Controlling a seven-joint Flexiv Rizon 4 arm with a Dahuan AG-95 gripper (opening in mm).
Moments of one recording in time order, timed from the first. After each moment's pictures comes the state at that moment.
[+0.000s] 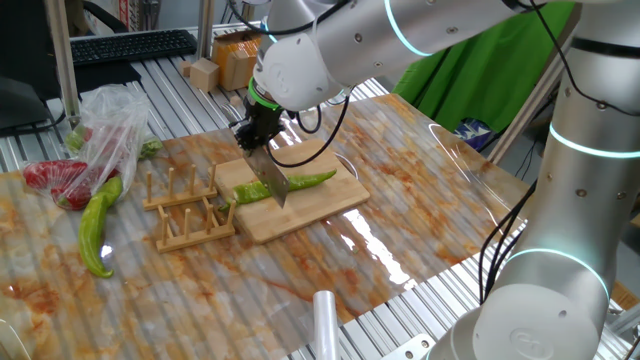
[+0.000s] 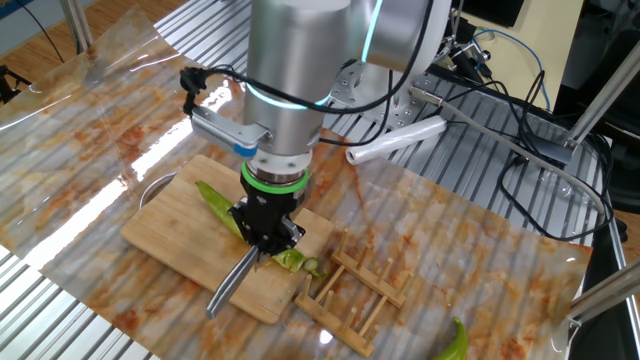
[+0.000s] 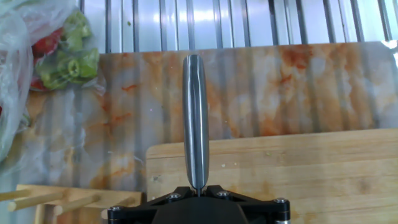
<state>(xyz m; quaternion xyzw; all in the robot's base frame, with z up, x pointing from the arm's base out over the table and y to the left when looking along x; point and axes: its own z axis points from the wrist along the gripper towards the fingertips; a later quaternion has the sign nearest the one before) 0.620 0.039 0.086 0.00 0.99 0.01 0.10</state>
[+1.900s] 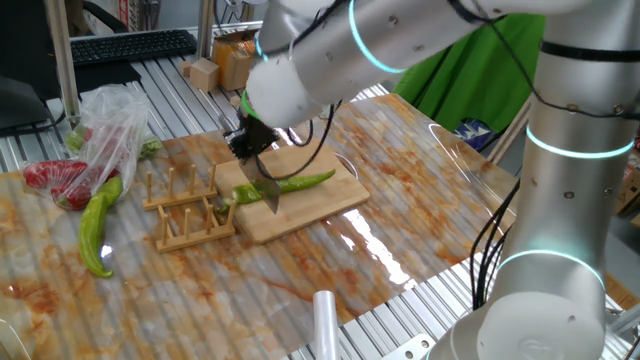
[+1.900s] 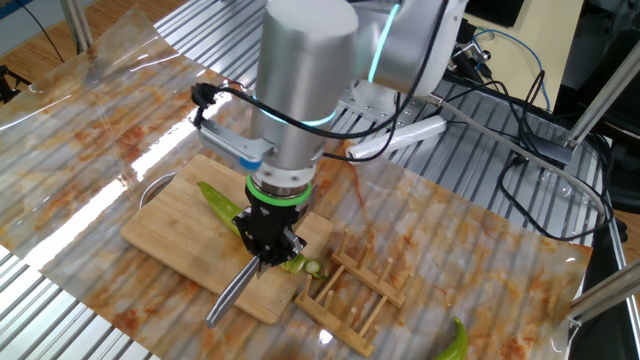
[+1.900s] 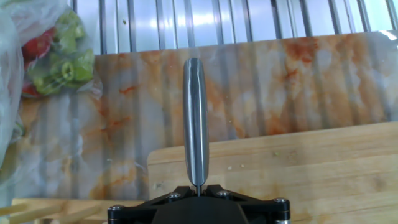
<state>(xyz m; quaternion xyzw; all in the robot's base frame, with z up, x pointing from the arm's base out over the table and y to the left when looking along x) 0.627 0.042 0.072 0.03 0.99 0.02 0.11</state>
